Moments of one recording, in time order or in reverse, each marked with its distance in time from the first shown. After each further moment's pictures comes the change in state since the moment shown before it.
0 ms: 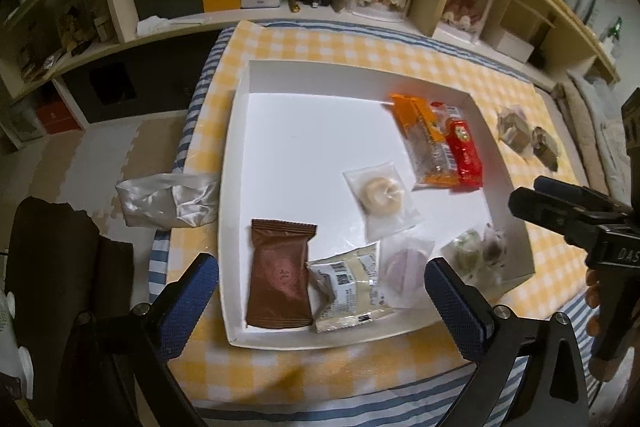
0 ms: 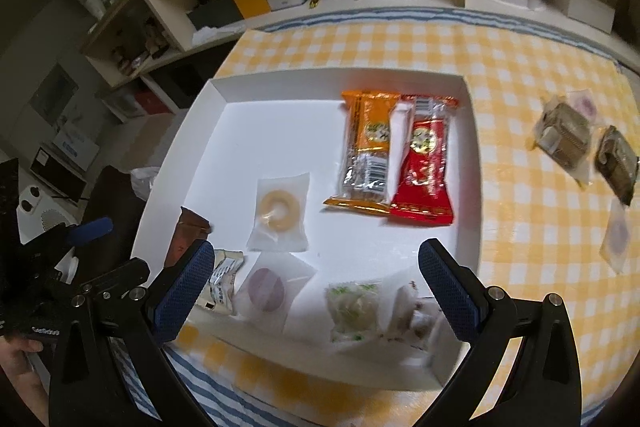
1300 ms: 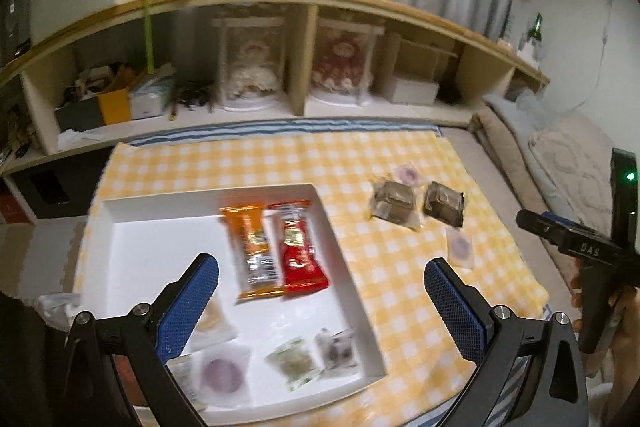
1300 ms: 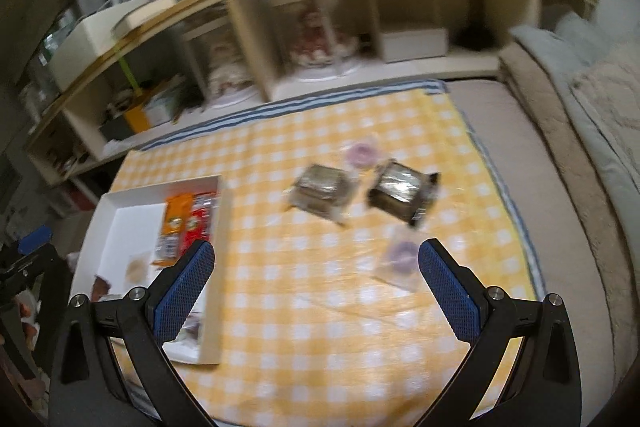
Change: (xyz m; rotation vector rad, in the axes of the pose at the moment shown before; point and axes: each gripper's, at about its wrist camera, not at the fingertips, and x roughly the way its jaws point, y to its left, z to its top) left arm 0.003 -0.161 0.040 0.171 -0.243 -0.151; right arm -0.152 -0.199 -0.027 0.217 -0.294 -0.266
